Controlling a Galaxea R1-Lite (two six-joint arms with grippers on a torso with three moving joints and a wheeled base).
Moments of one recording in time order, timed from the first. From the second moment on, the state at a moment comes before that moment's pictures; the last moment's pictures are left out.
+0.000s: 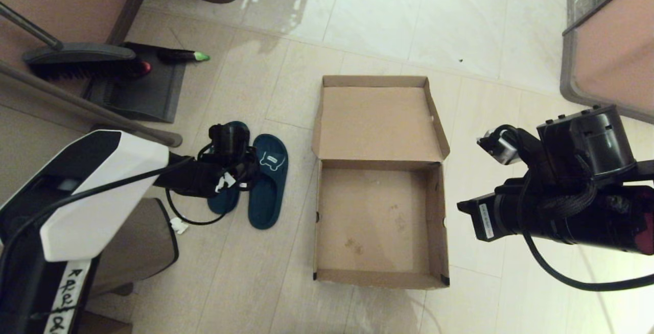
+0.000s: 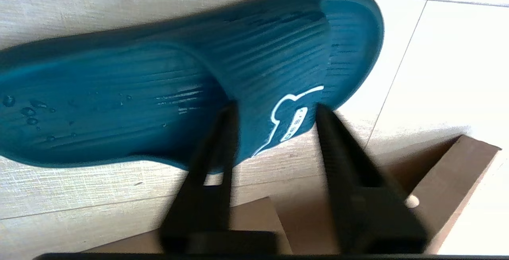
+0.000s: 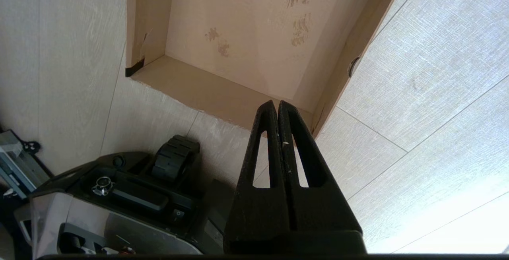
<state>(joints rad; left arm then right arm) -0.25 2.39 -1.65 -0.34 0.24 -1.46 0.51 1.51 -0.93 0.02 -0.15 0.10</state>
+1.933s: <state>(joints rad) -0.32 2.02 -1.21 -0.35 0.16 -1.14 0.55 1.46 -0.84 0.01 -0.17 0.10</state>
